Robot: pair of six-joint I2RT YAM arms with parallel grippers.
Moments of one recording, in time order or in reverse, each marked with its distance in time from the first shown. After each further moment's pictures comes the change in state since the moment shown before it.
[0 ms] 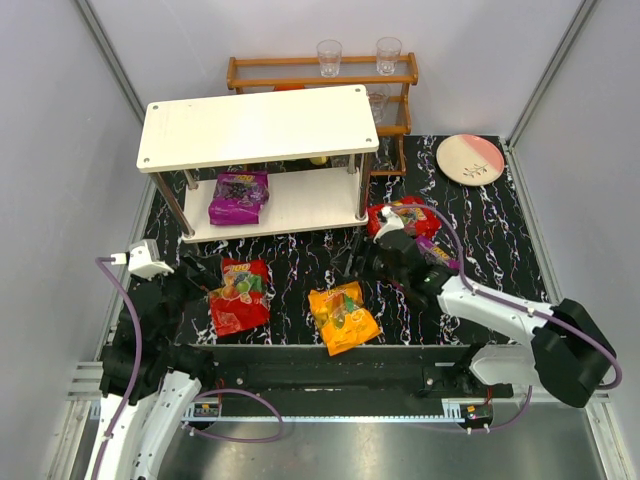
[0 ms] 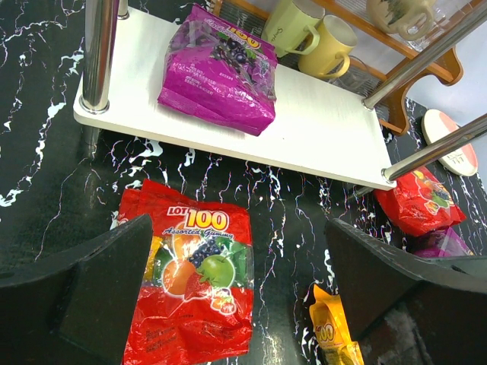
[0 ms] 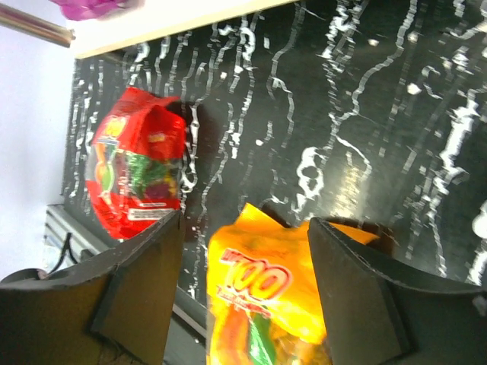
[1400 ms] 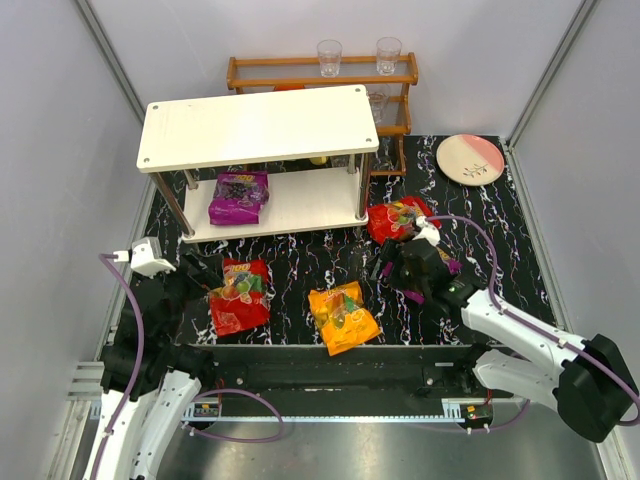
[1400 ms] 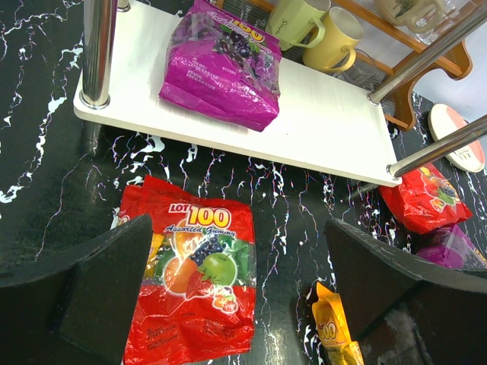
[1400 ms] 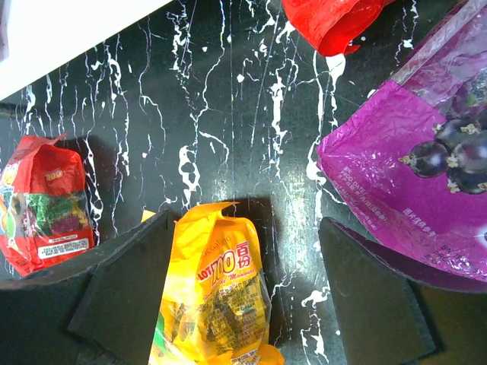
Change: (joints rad) left arm -0.001 0.024 0.000 0.000 0.000 0.000; right arm -0.090 -0.229 -0.099 -0.291 0.194 0.023
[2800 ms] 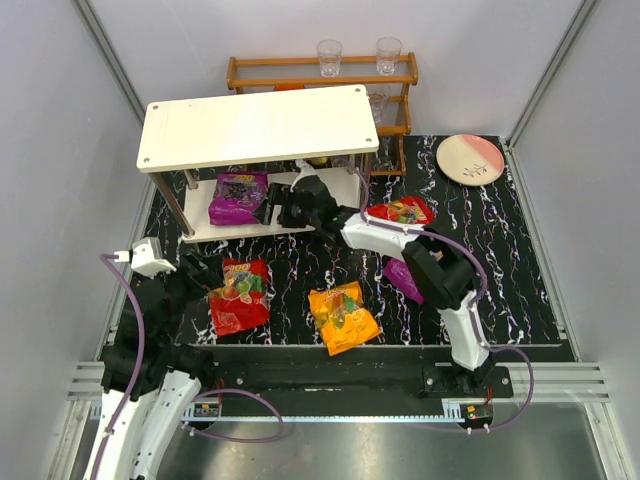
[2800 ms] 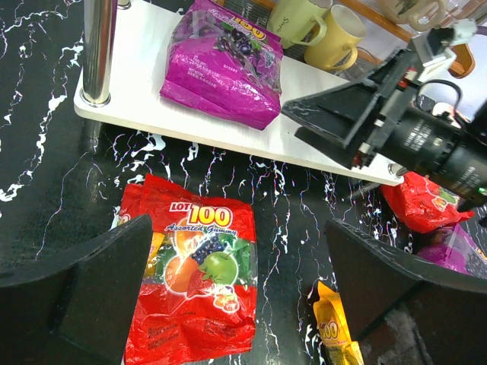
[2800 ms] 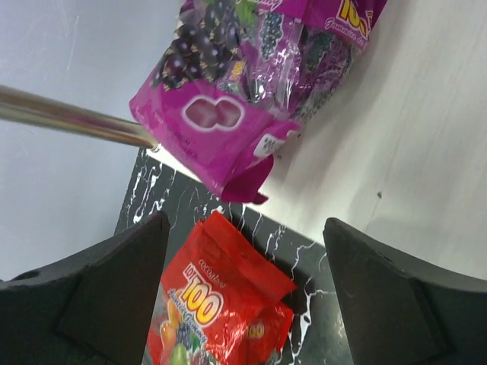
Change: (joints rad) left arm 0.000 -0.003 -0.006 0.000 0.000 0.000; right arm 0.134 1.049 0.937 0.383 -0.298 -0.066
